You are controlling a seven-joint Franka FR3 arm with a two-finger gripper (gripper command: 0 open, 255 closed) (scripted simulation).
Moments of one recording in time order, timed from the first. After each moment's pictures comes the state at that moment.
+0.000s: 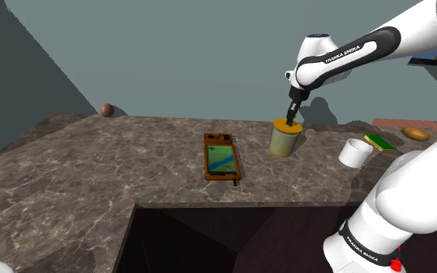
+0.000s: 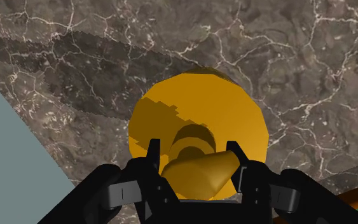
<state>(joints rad) -0.10 -0.29 -0.41 -2.47 -0.32 2.30 -0.54</state>
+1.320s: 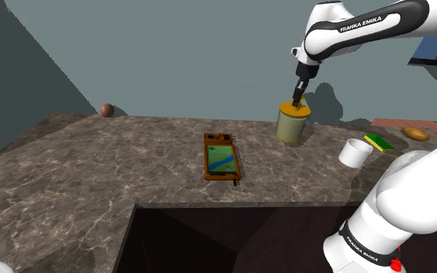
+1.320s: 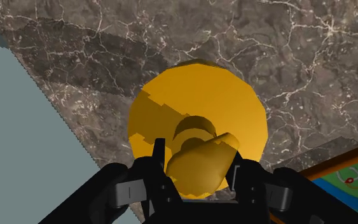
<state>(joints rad) -0.09 -0.38 -0.38 -2.31 -0.30 2.06 -0.56</state>
